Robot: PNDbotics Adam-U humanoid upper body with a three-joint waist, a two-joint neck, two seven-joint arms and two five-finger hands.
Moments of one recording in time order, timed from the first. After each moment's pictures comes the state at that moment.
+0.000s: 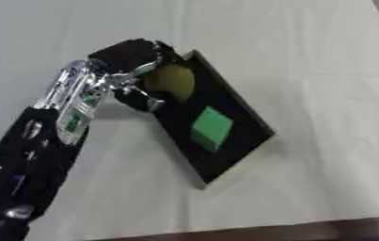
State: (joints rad) left arm -0.92 0.18 -0.29 -1.30 -0.98 -0.31 -0.50; right arm -0.16 -0.38 -0.15 -1.99 0.08 -0.36 -0.24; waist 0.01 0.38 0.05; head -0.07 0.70
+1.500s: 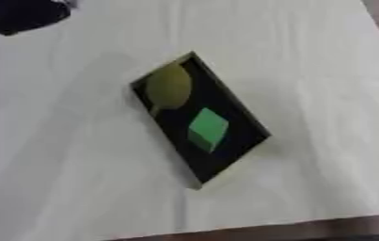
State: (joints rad) left arm -0.79 0.36 -0.02 -1.85 -0.50 -0.05 -0.09; right arm -0.16 -0.39 -0.17 -1.99 0.08 -0.38 -0.27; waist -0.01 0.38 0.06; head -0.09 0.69
